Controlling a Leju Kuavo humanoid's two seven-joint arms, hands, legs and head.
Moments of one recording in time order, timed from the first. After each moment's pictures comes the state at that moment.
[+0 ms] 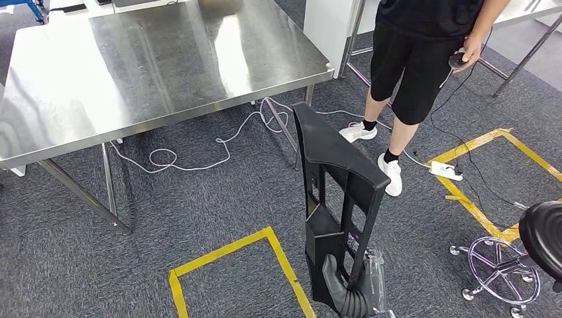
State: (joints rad) left arm -0.08 -0.05 -0.07 -0.24 -0.02 0.23 0.43; right arm 0.18 -0.16 0.56 -1.77 0.12 -0.47 -0.63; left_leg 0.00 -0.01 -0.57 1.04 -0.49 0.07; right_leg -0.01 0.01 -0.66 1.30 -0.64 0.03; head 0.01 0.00
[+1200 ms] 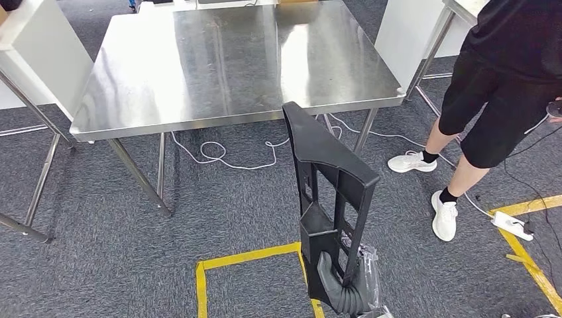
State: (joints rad) left arm -0.09 -0.06 -0.07 -0.24 -0.03 0.25 0.43; right arm 0.14 -0.16 0.58 -1.74 0.11 -0.47 -0.63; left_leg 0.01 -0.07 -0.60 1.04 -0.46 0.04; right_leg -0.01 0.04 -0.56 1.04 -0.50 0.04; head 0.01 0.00
